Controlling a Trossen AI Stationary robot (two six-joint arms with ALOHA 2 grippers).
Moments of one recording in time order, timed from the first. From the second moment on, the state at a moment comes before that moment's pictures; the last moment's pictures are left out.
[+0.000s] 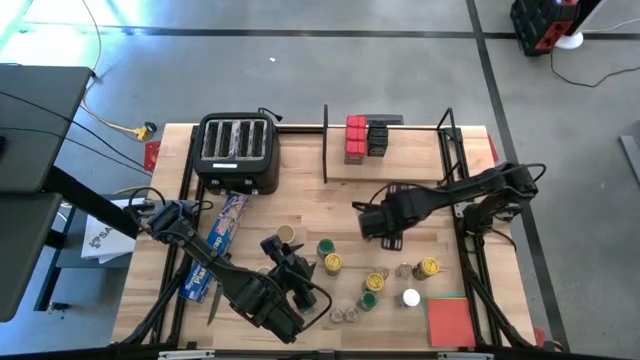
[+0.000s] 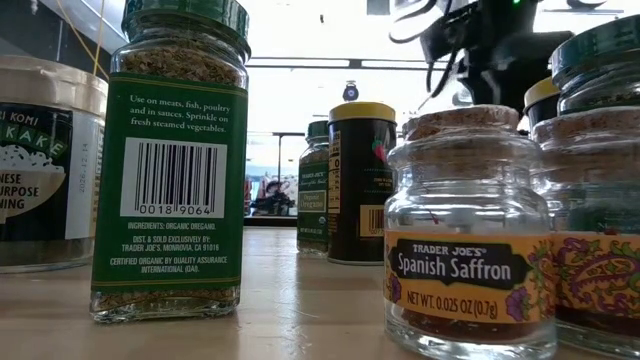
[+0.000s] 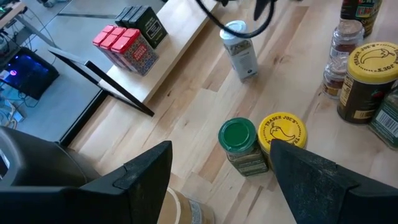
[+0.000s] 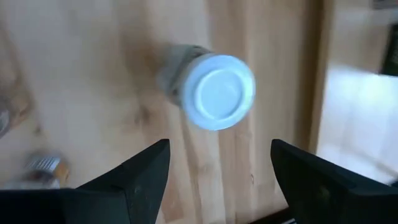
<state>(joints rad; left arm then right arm) -0.66 2.05 1.97 -1.39 -1.00 -1.01 0.21 1.65 1.33 -1.33 0.30 0.32</state>
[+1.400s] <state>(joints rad) -0.66 2.05 1.97 -1.39 -1.00 -1.01 0.08 1.61 1.17 -1.04 0.14 -0.55</state>
